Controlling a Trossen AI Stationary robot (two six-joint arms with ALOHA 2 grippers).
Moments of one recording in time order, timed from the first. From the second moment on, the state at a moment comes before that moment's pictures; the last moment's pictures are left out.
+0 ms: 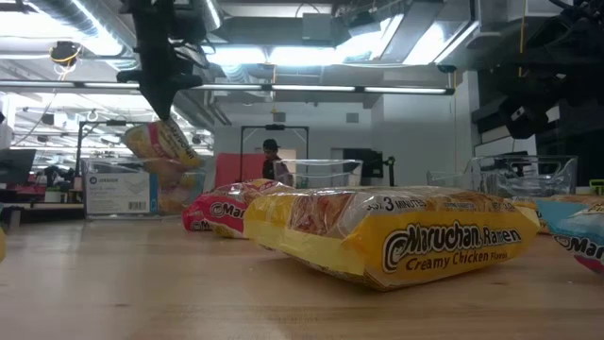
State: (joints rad) left arm 0.90 1.32 1.26 -1.05 -0.33 -0.24; right arm 0.16 0.02 0.01 0.01 0.00 0.40
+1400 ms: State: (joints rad) left arm 0.93 1.43 1.26 -1.07 -0.40 -0.25; right arm 0.16 0.02 0.01 0.01 0.00 0.40
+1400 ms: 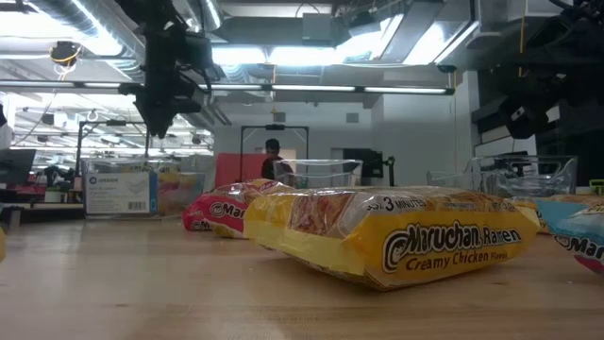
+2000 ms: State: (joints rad) left arm 0.37 1.17 1.26 -1.54 0.43 -0.74; right arm 0.16 0.02 0.01 0.01 0.00 0.40
